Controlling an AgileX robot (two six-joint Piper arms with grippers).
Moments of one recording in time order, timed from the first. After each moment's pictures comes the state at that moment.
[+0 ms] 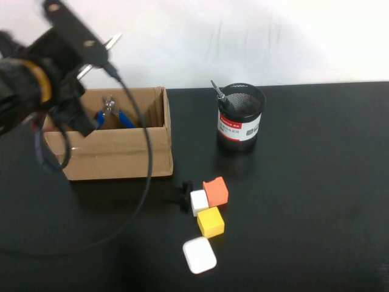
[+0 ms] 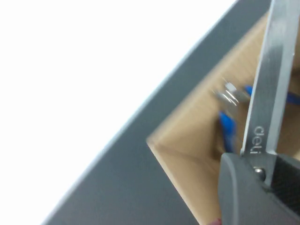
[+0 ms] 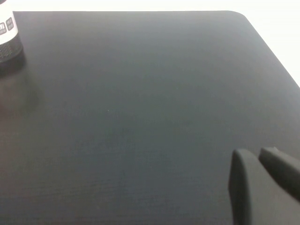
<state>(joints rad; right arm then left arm) -0.09 -0.03 0.02 0.07 0.34 -0.08 -0.50 1.35 -1.11 0.66 0.56 0.07</state>
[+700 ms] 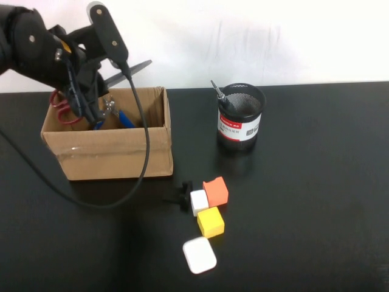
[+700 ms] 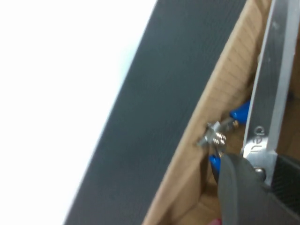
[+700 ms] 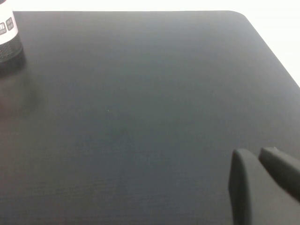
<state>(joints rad) -0.09 -0.03 0.02 0.07 0.34 -0.08 -0.31 1.71 -1.44 -0.01 0.66 1.00</state>
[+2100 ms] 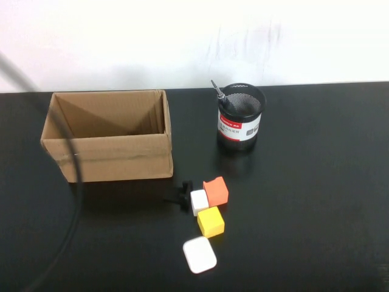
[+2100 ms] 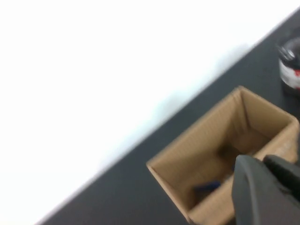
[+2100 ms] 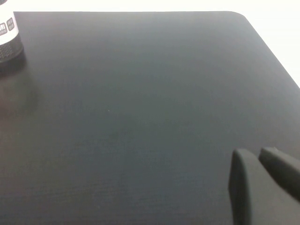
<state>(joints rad) -0.09 -0.03 0.02 0.07 0.34 -0.08 -0.32 0.94 -1.28 -0.02 0.89 0.58</state>
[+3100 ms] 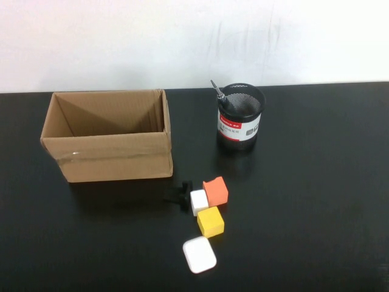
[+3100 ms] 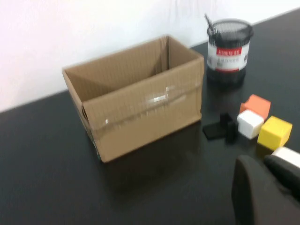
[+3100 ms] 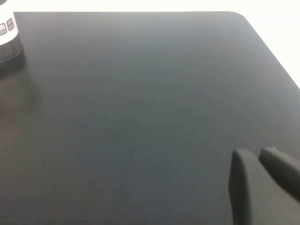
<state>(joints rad) -0.09 -0.03 0.02 0.07 0.34 -0.08 -0.32 0.06 -0.51 -0.15 0.84 0.32</state>
